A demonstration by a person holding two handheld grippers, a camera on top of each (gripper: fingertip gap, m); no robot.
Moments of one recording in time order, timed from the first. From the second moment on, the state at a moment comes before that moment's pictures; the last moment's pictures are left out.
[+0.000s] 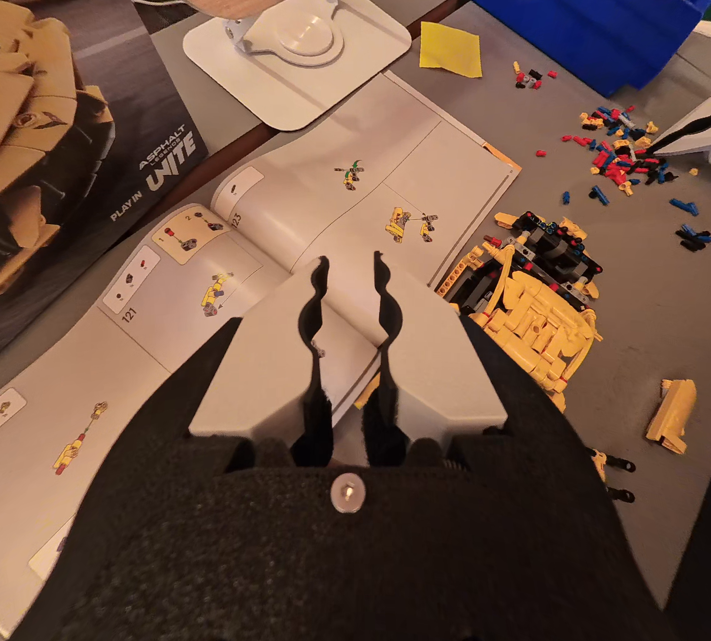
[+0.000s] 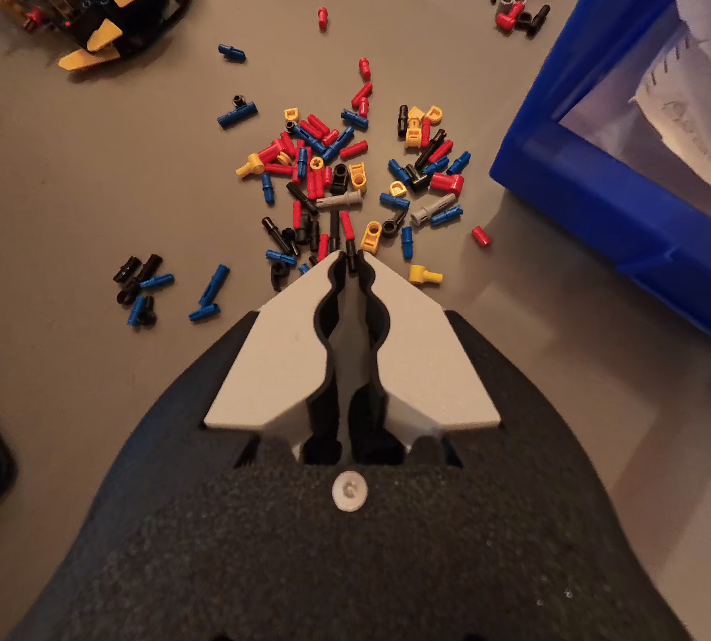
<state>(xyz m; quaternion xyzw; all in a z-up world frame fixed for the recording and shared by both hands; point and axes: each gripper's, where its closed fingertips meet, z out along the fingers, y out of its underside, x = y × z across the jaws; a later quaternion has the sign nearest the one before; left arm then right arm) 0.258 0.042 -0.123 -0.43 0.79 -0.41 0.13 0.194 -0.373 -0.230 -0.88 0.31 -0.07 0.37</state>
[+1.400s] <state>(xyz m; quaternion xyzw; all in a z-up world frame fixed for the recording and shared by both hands) 0.221 0.014 -0.102 -0.37 0.83 -0.38 0.18 0.077 -0.115 -0.226 -0.92 0.10 0.00 0.38</state>
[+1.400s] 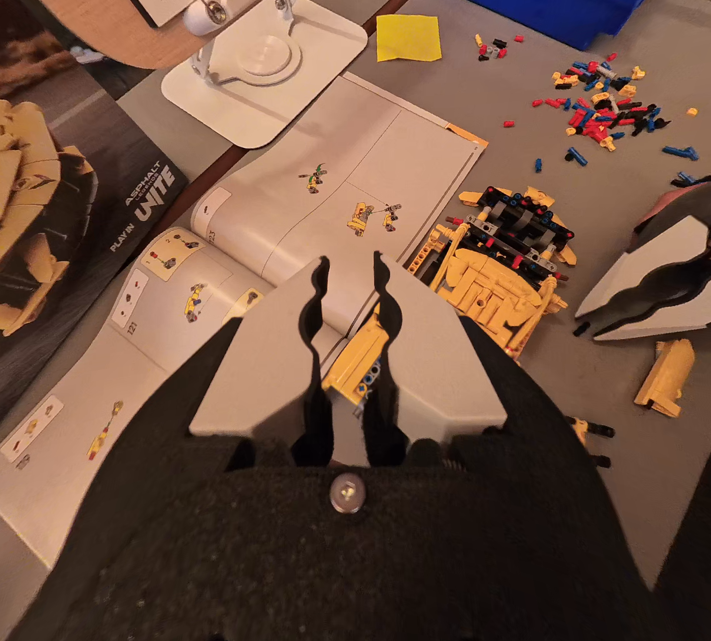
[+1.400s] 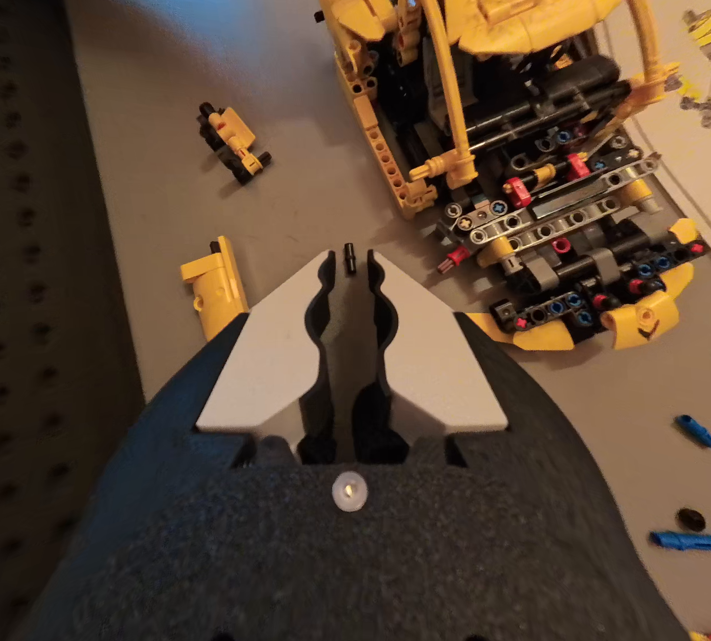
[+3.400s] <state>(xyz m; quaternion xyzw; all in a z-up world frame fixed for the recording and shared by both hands) 0.022 -0.023 -0.183 -0.22 0.84 -0.49 0.00 0.021 -0.038 -0.171 -0.86 -0.01 0.07 0.50</state>
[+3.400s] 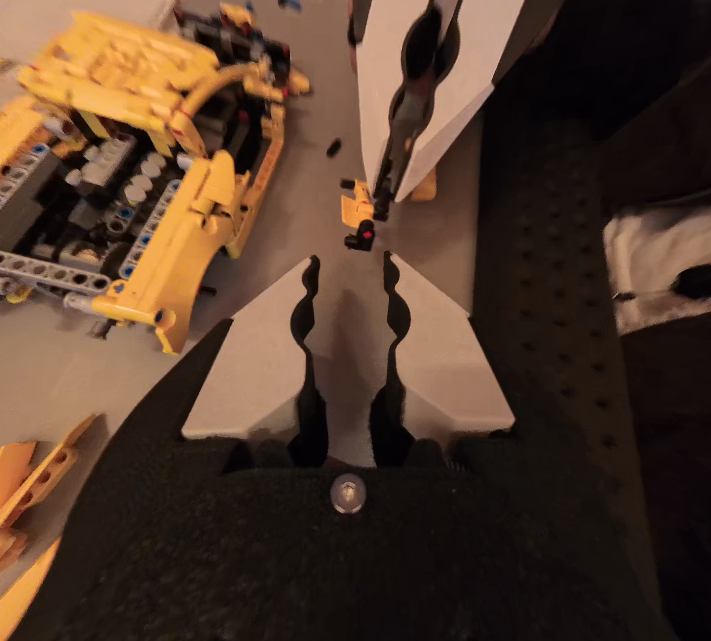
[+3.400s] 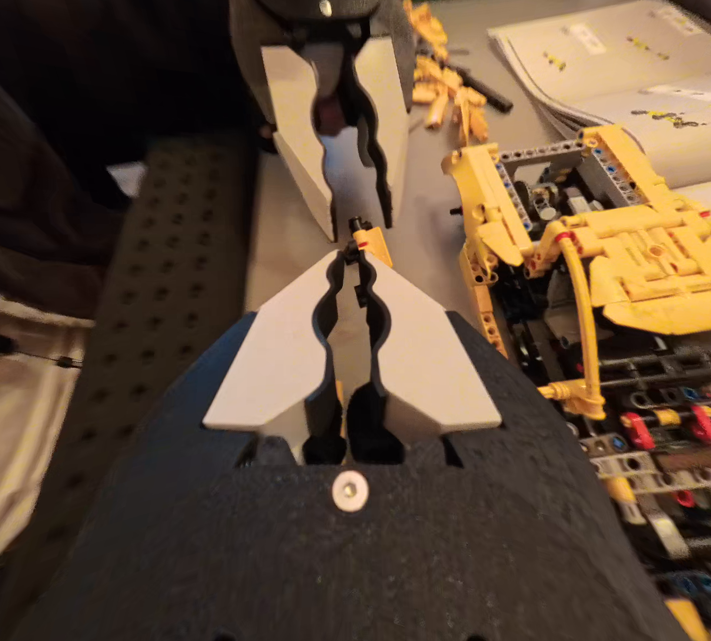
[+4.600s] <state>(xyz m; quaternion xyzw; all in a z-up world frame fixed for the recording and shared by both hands) 0.045 -0.038 -0.158 -0.20 0.81 -0.54 0.12 0.035 -0.051 -0.161 -0.83 0.05 0.13 0.54</state>
